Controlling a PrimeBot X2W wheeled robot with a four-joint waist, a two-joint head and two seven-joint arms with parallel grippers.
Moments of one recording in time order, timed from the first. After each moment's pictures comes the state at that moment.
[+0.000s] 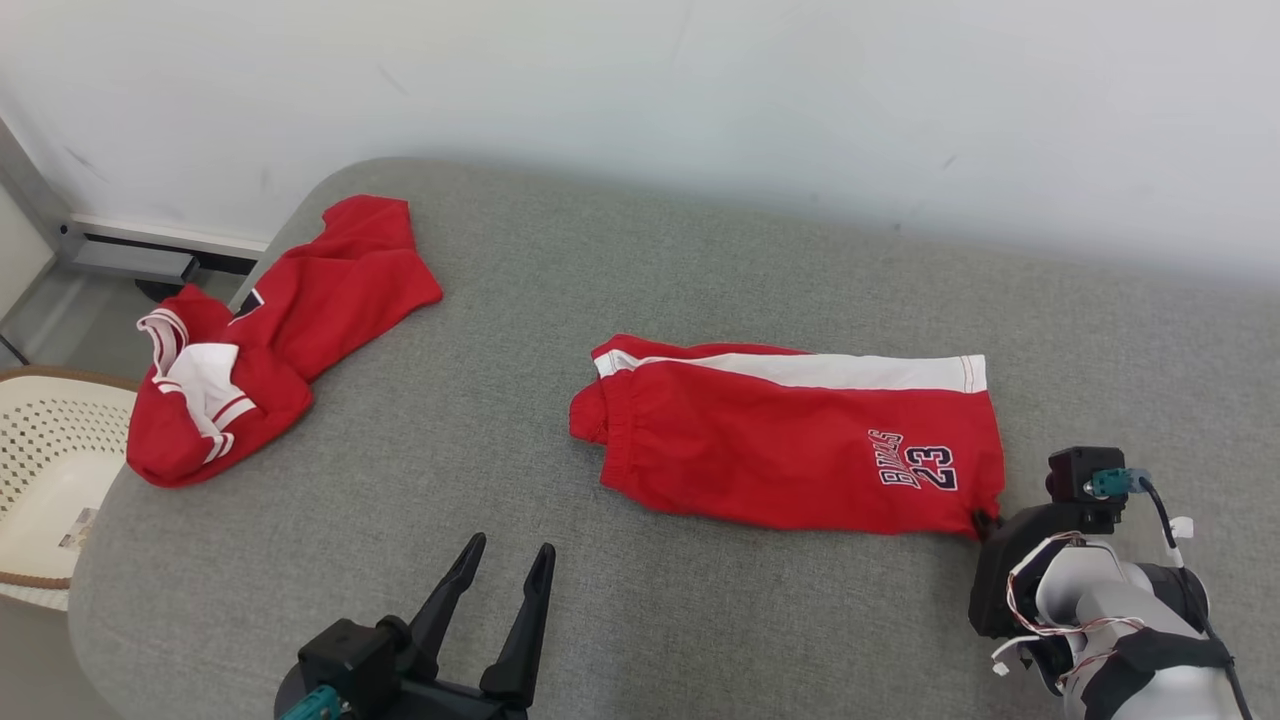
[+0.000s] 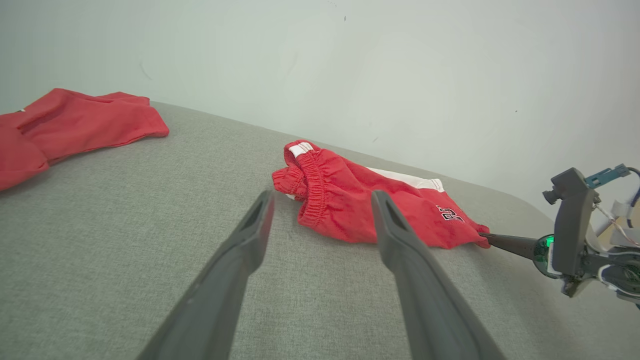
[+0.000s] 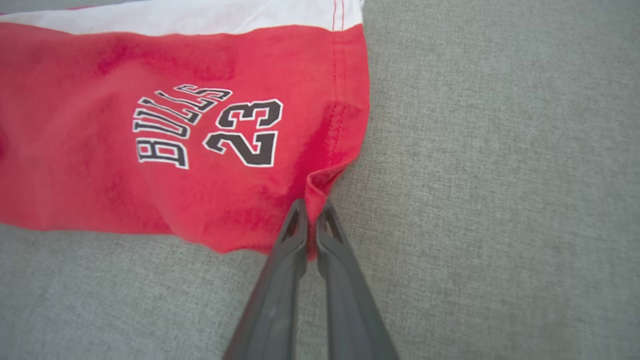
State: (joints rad) left arm -0.11 0.08 -0.43 0.23 -0.36 -0.10 -0.24; right arm -0.65 -0.11 0.14 1.28 0.36 0.13 -0.03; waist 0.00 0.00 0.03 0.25
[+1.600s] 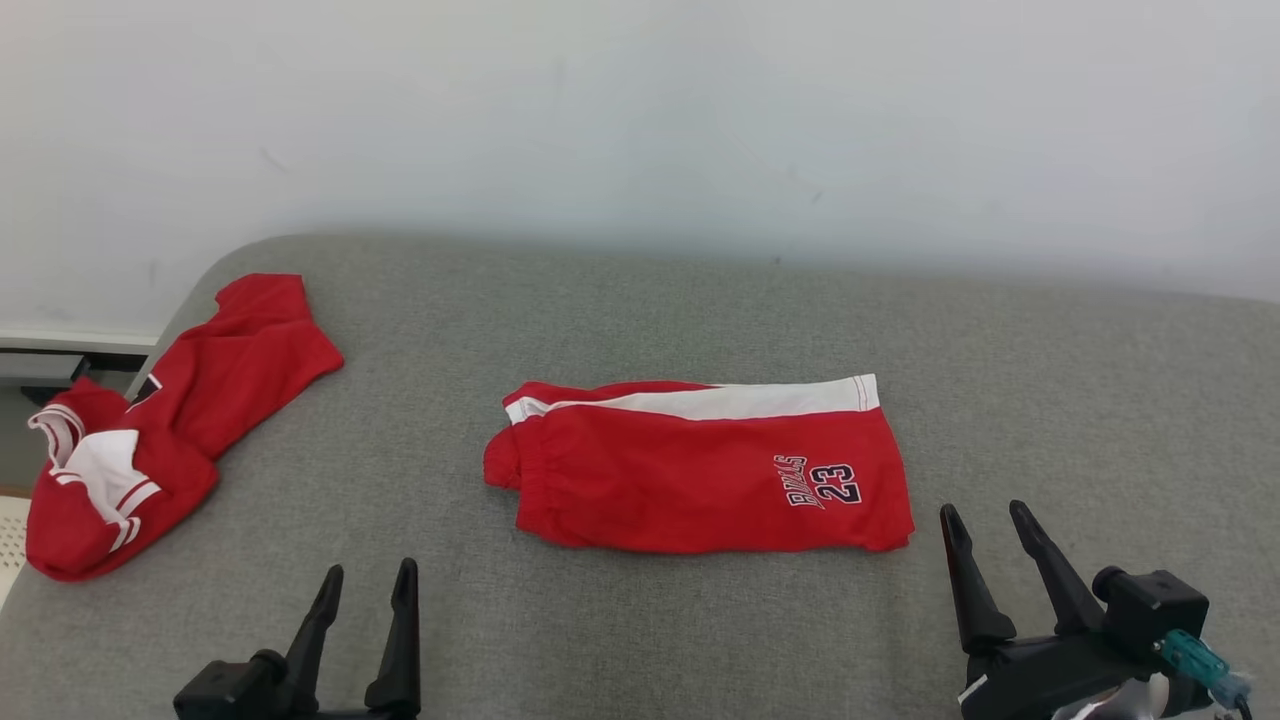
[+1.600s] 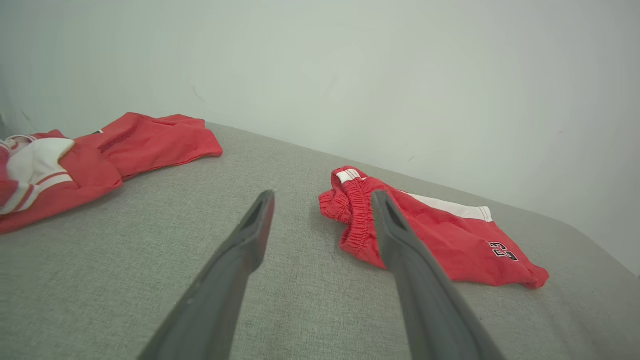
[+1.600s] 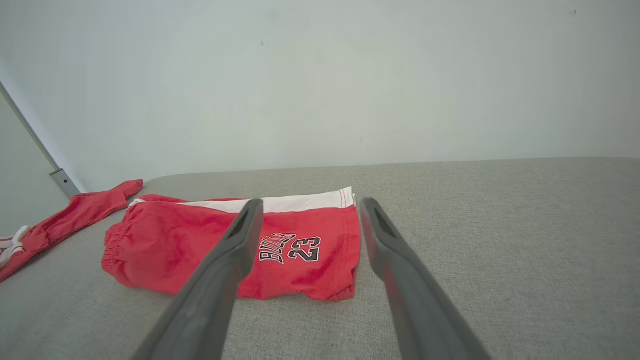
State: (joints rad) left arm -0.03 0.15 -0.31 0.19 -0.40 0.04 -0.26; right arm -0.03 -0.05 -0.01 0.25 0.29 0.13 -0.19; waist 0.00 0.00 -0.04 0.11
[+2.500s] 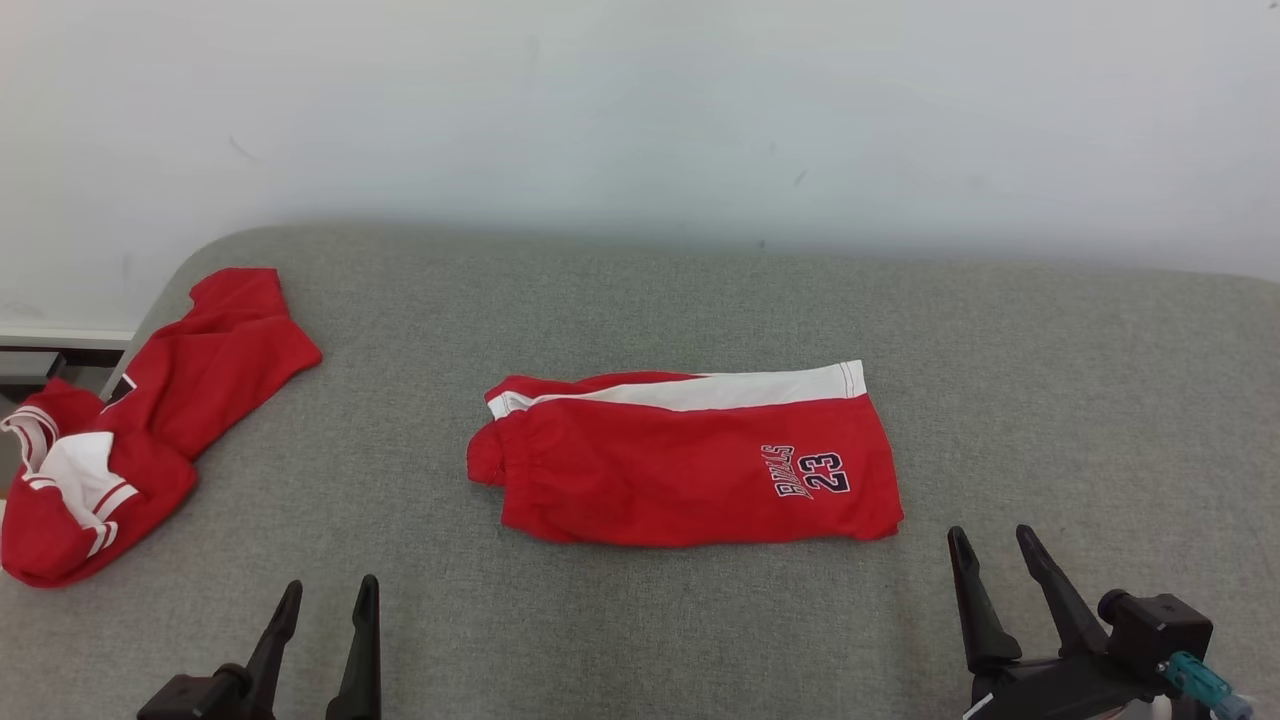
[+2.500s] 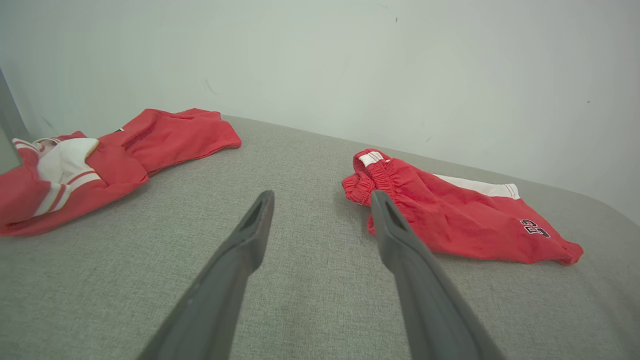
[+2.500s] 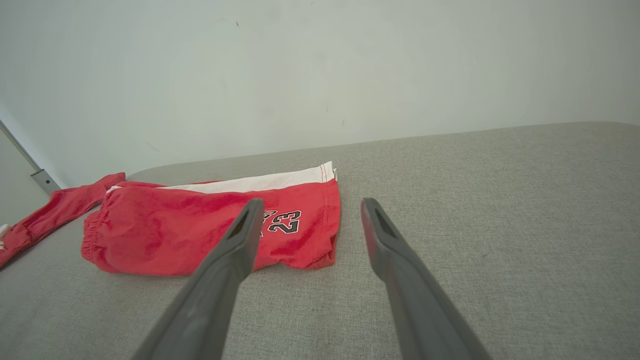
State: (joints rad) left arm 0.00 0.21 -0.30 0.19 -0.39 0.05 -0.26; right arm -0.01 -0.05 -0.02 0.29 0.31 0.13 -0.23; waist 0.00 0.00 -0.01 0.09
